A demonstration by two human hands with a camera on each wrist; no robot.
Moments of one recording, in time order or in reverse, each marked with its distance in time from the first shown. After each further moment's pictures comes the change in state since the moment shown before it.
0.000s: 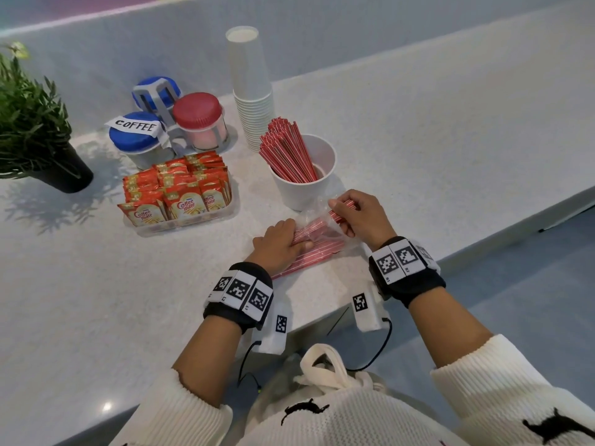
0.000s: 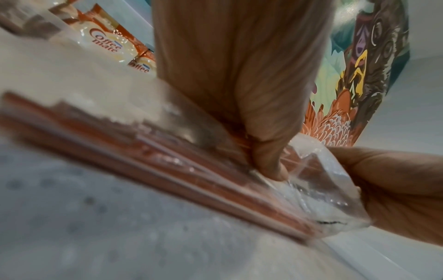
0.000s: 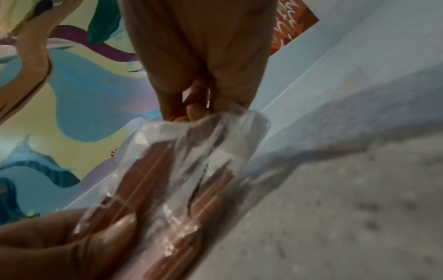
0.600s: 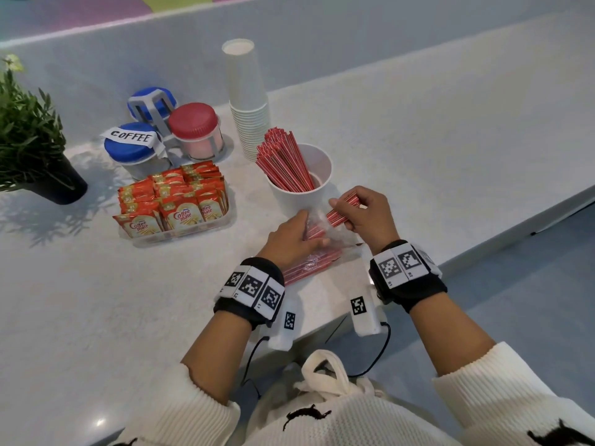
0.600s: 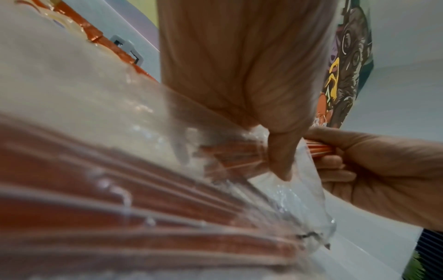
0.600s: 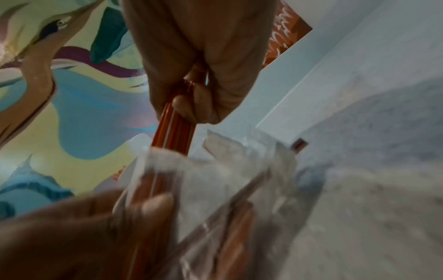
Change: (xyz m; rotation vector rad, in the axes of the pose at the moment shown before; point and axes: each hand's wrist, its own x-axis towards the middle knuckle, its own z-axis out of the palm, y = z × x) left_hand 0.003 0.028 -0.013 -0.342 -0.024 0.122; right_hand -0.003 -0.019 -0.006 0.136 0.145 -0.046
